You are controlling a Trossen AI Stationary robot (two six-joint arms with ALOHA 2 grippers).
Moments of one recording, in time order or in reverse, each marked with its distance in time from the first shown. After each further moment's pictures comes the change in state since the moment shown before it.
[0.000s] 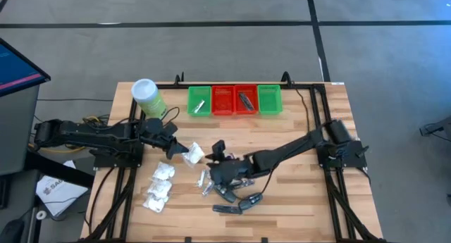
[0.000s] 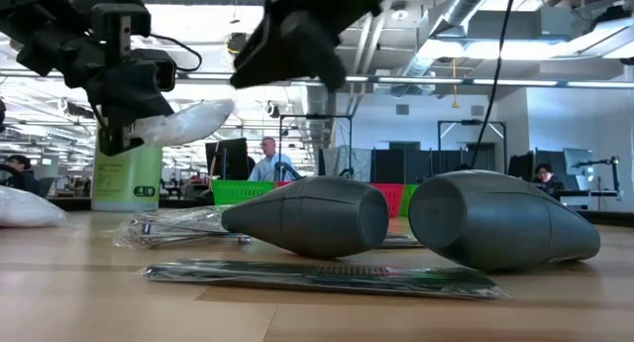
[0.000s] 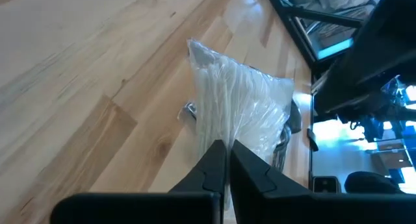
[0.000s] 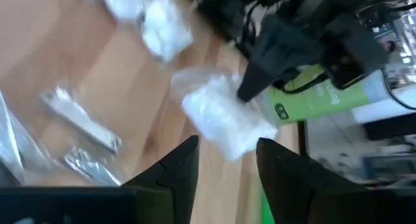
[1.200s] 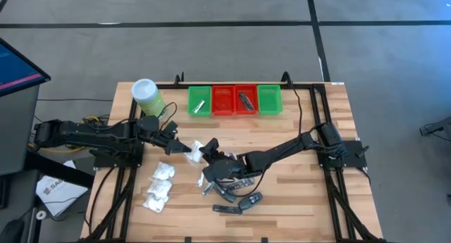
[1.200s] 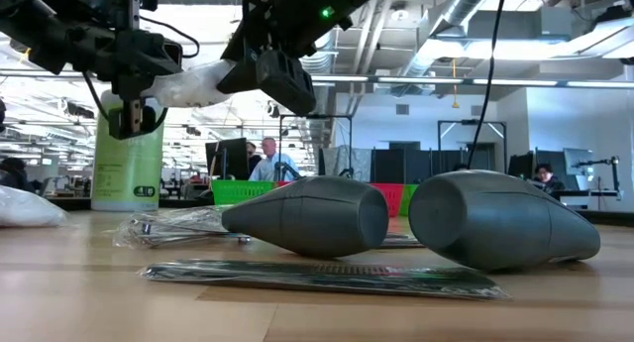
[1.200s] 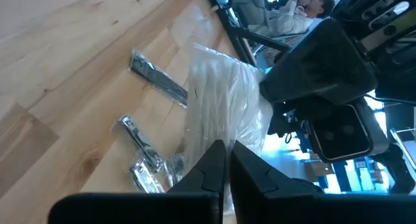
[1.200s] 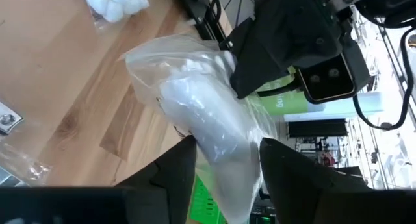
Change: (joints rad) left arm 0.002 0.000 0.000 0.182 0.101 -0.178; right arm -0.027 0.081 0.067 0.094 0.164 -0.295
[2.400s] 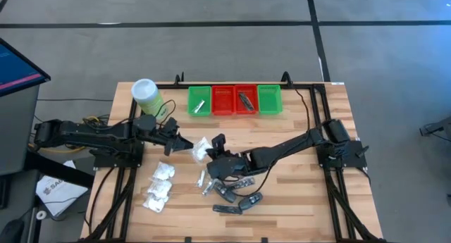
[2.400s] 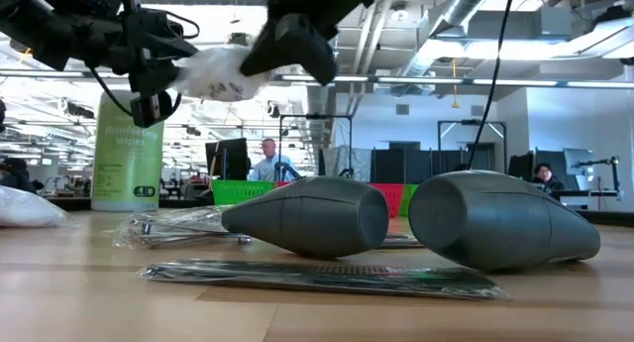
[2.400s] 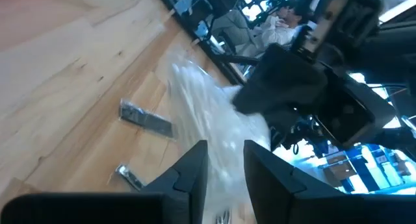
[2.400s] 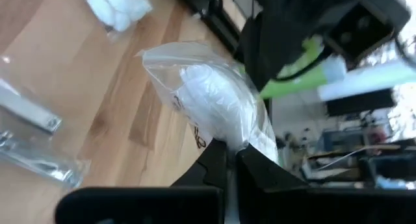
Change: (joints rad) left arm 0.000 -0.002 0.000 0.108 -0.069 0.153; right arm -0.004 -0.092 -0.001 -0.217 -0.039 0.285
